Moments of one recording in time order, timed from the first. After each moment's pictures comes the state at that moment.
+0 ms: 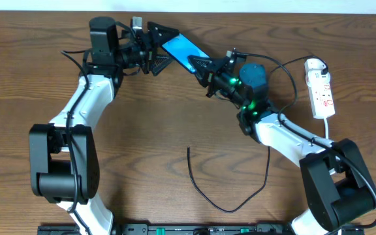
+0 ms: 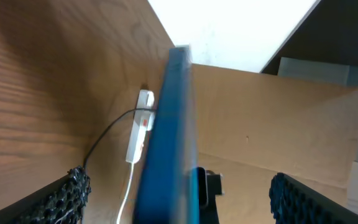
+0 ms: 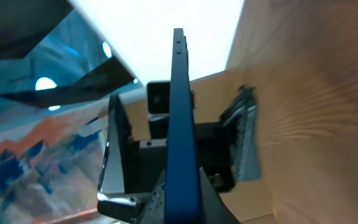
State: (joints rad) left arm -0.07 1.88 1.30 0.16 1.01 -1.29; right arm 0.46 1.76 0.94 0.78 -0.43 1.82
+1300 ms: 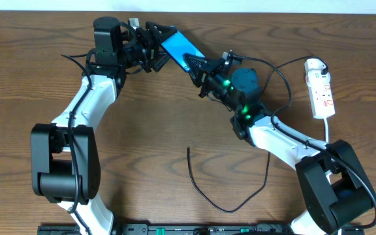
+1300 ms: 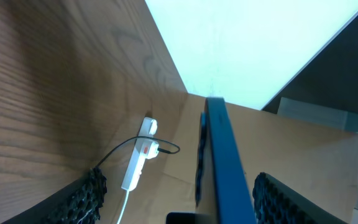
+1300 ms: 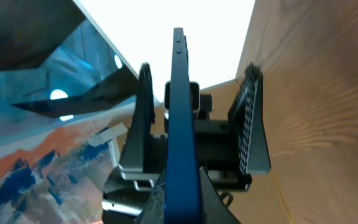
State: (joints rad) left arm -0.09 1.88 1.30 0.16 0.86 -1.38; right arm 0.51 1.76 0.94 0.80 -0.31 1.86
